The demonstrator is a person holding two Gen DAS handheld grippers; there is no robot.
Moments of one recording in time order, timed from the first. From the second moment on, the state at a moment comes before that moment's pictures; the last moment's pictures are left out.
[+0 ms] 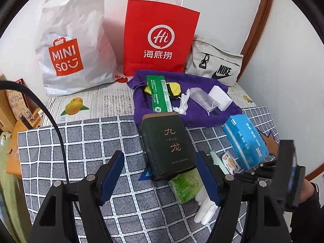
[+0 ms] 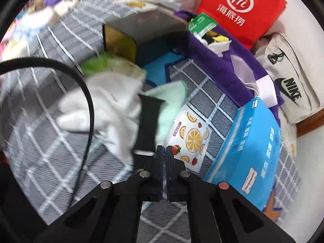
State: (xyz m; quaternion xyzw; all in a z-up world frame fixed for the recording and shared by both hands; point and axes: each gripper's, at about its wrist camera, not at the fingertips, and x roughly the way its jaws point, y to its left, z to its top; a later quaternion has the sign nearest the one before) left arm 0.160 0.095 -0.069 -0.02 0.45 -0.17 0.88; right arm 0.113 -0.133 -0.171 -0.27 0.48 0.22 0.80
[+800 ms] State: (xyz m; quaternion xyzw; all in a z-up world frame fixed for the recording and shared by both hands) left arm 0.156 0.083 -0.079 -0.01 0.46 -0.18 0.87; right arm 0.088 -0.149 -0.170 -0.14 0.50 0.24 0.82
